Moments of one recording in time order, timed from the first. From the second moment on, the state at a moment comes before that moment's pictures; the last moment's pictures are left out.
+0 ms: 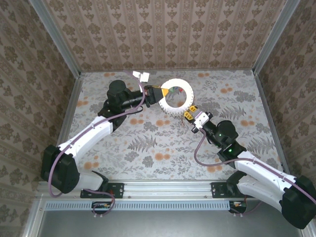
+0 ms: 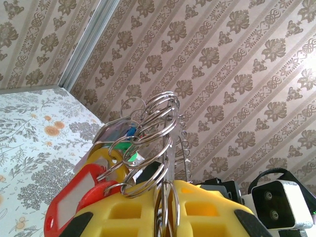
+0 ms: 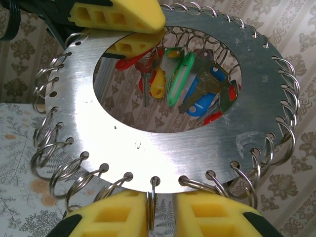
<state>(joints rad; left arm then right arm) -0.58 1.36 1.04 0.38 0.75 -0.66 0.59 0.91 0.42 0.61 -0.06 -0.44</state>
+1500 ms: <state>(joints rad) -0.56 1.48 0.92 0.37 0.59 -0.91 0.49 0.93 0.49 0.37 -0.19 -0.28</state>
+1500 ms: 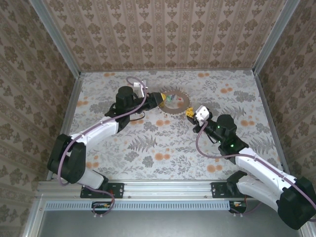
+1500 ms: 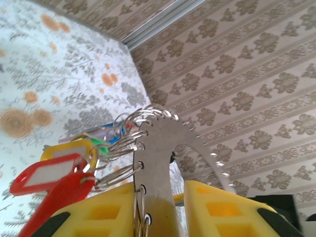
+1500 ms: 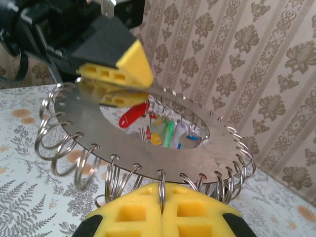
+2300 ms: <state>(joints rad) -0.60 1.69 0.72 0.49 0.55 -0.99 0.35 1.16 0.56 0.20 -0.29 -0.12</state>
